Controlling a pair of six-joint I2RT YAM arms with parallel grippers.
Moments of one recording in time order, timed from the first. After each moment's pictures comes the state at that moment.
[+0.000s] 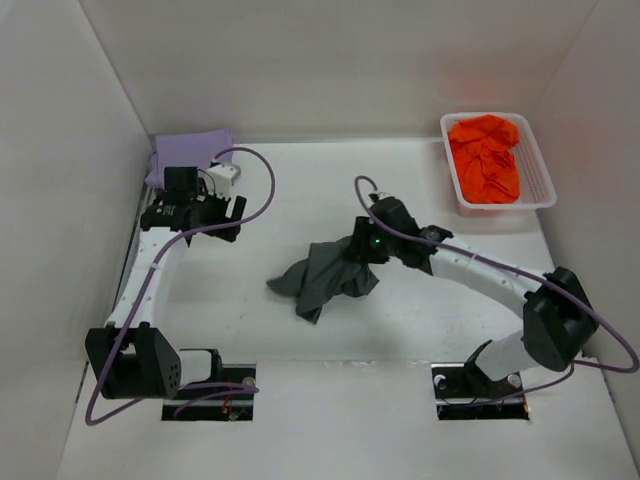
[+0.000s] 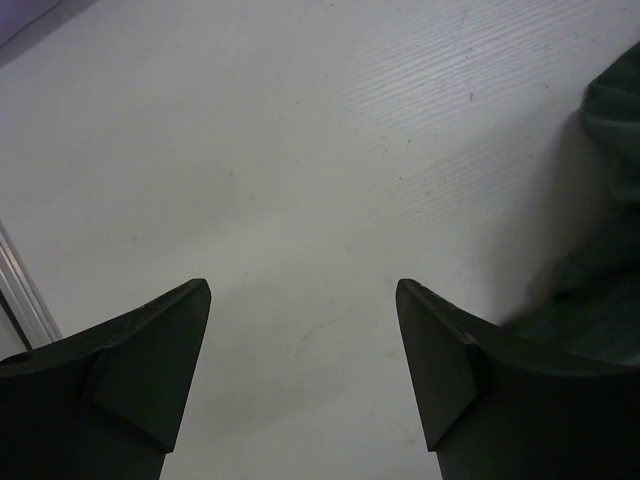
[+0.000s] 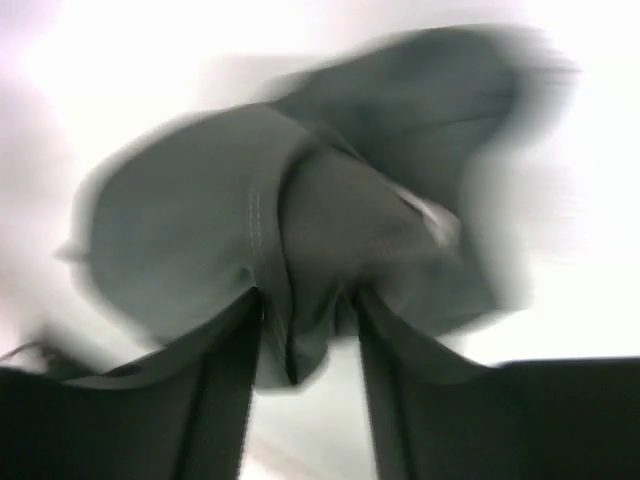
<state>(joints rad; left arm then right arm) 0.00 1.26 1.12 -0.69 0.24 0.33 0.79 1.47 1.05 -0.32 -0.02 0.74</state>
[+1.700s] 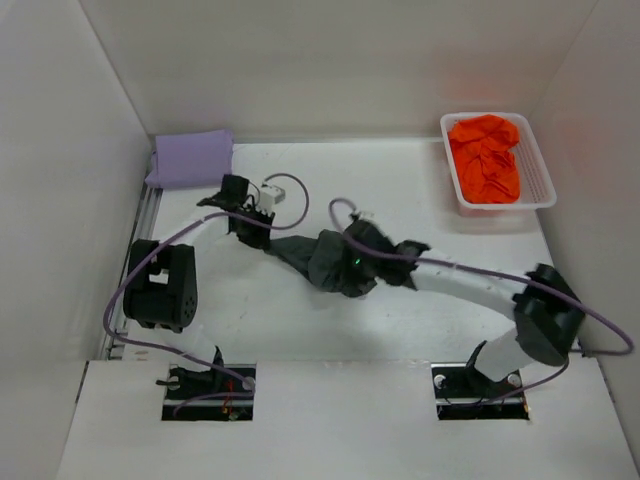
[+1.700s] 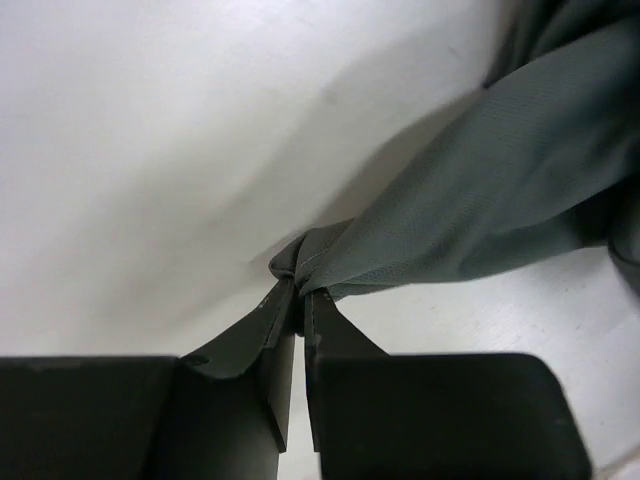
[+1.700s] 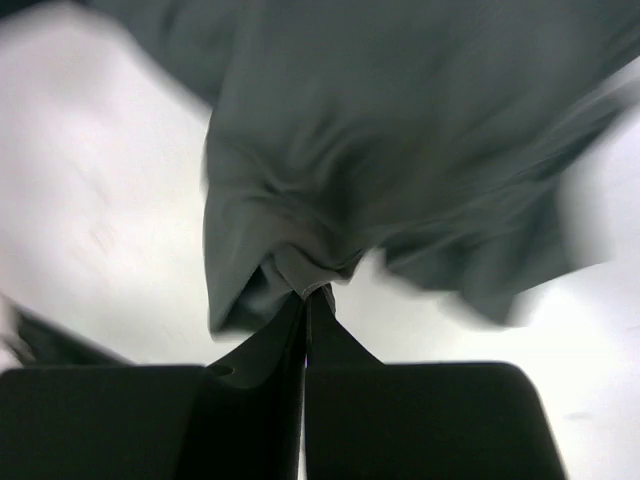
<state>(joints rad) -0.21 1.68 1.03 -0.46 0.38 0.29 0.97 1.58 1.00 -0.34 0.14 0.86</state>
